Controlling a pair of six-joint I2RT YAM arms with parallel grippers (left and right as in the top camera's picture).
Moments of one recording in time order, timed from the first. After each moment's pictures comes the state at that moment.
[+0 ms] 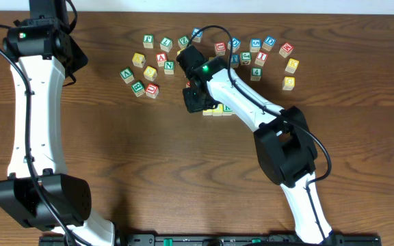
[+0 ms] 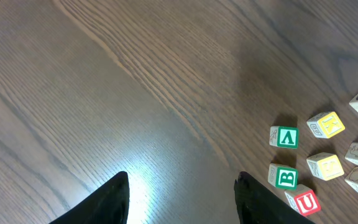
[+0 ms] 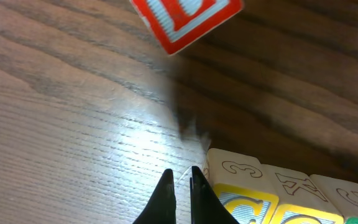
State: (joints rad) left arm 0.11 1.78 1.87 -1.22 -0.32 -0.54; right arm 0.61 2.32 1.92 -0.98 -0.02 0.36
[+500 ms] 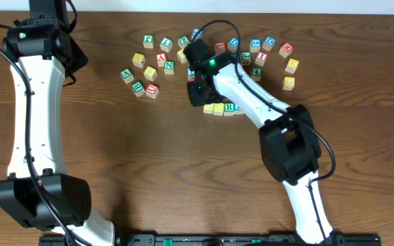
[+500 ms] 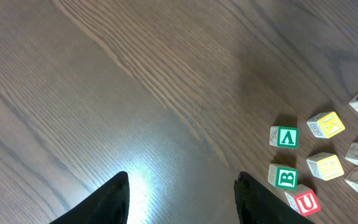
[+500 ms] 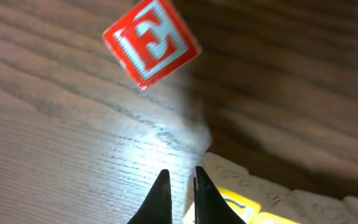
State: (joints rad) left arm 0.11 1.78 1.87 -1.22 -0.32 -0.54; right arm 0.57 2.32 1.95 -0.97 -0.06 0.33
